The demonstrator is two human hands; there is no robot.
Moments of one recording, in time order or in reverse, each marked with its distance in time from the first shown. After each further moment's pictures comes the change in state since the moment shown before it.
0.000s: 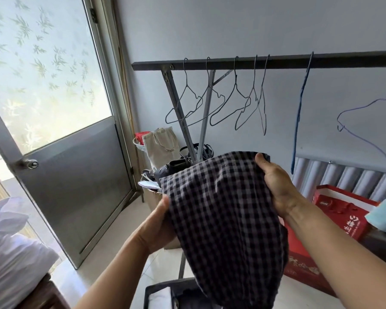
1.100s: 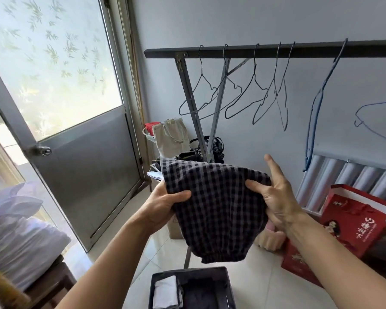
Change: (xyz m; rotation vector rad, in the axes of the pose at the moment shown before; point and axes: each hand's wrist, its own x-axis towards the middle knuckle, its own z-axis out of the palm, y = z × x) left_hand 0.010 0.024 -0.021 0.193 0.311 0.072; right_hand 0.026 0.057 -0.006 -0.126 0.041 -0.179
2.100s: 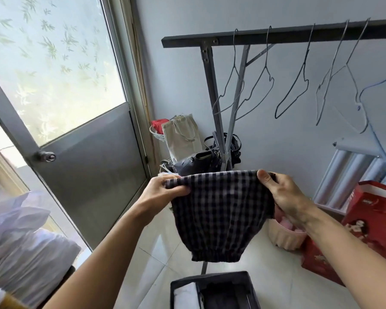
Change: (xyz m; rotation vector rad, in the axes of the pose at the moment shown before) left_hand 0.061 0.034 -0.123 0.594 0.134 0.069; right_hand 0.055 0.024 0.091 -0.240 -0.100 0.133
